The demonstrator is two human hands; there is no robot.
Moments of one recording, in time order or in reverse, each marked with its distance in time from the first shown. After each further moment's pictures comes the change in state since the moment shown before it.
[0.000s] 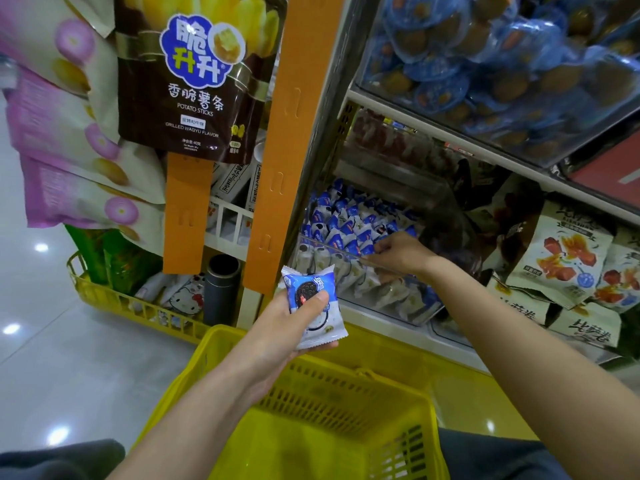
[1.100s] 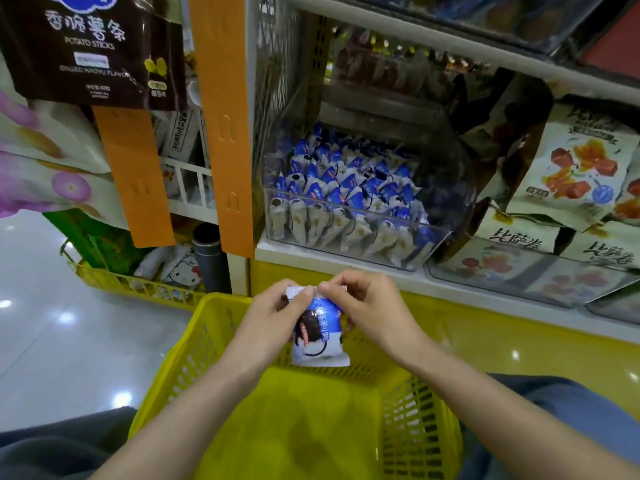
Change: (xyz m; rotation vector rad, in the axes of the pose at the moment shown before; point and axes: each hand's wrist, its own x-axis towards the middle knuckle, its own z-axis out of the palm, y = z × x) left_hand 0.013 -0.056 0.006 0.379 0.149 0.099; right_hand -0.110 0.033 0.103 0.574 0.060 -0.355
